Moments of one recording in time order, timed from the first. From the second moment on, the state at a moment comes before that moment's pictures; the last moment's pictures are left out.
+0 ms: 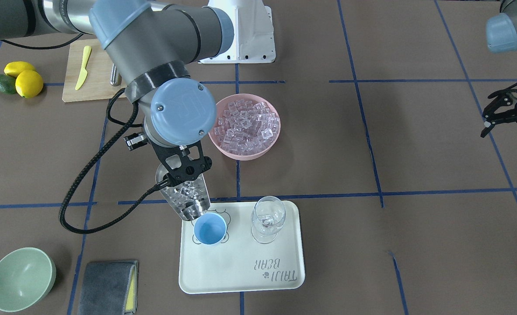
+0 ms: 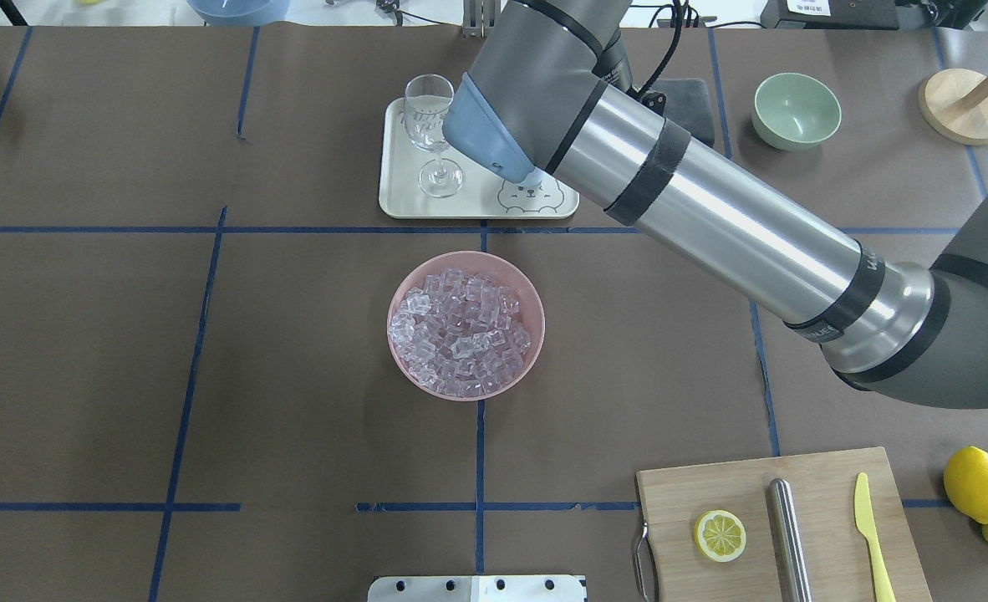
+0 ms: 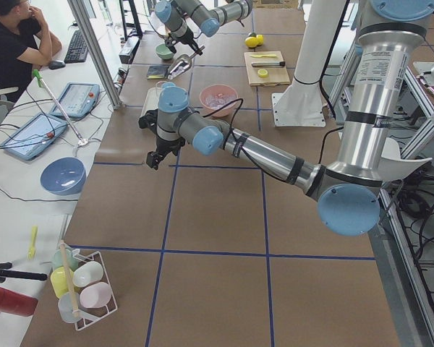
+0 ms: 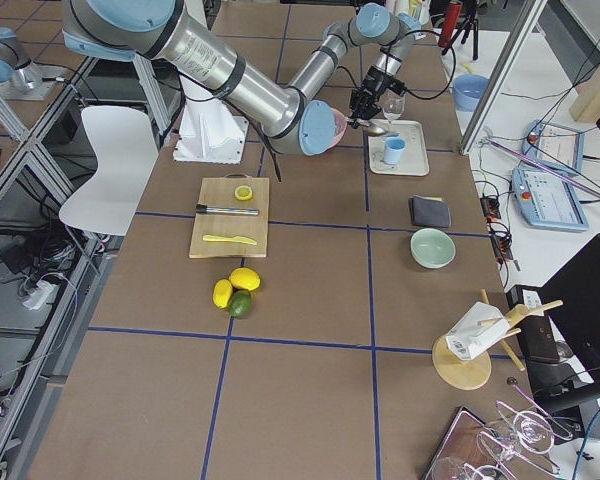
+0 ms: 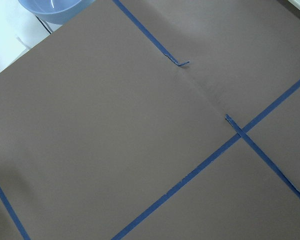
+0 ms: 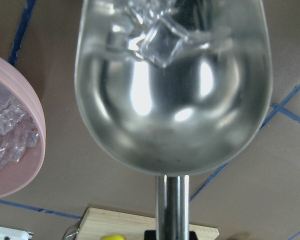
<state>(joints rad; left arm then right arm) -1.29 -1.72 -1.82 -1.82 -2.26 0.06 0.82 -0.39 1.24 -2.53 2.10 0.06</state>
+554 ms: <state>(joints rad) -1.29 -1.72 -1.82 -1.82 -2.26 0.06 0.82 -0.36 1.23 -2.59 2.10 0.05</state>
